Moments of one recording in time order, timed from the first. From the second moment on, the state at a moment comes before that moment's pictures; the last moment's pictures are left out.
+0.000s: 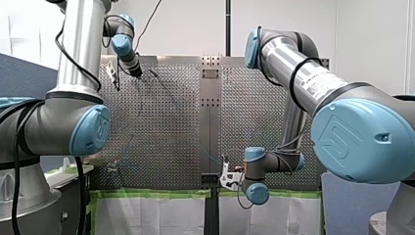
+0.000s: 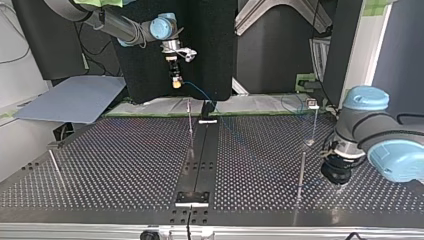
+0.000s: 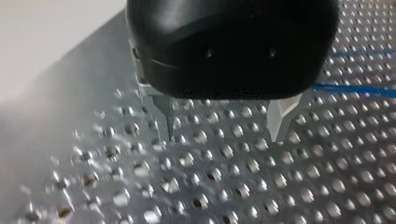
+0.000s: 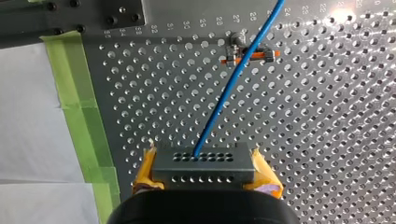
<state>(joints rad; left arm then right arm) 0.12 -1.80 -1.32 -3.43 -1.51 -1.97 2.16 -0.59 1.88 -1.25 1.66 1.70</state>
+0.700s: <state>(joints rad) 0.12 -1.78 -1.41 -3.38 -1.39 -2.13 2.16 -0.59 1.88 -1.24 1.66 1.70</state>
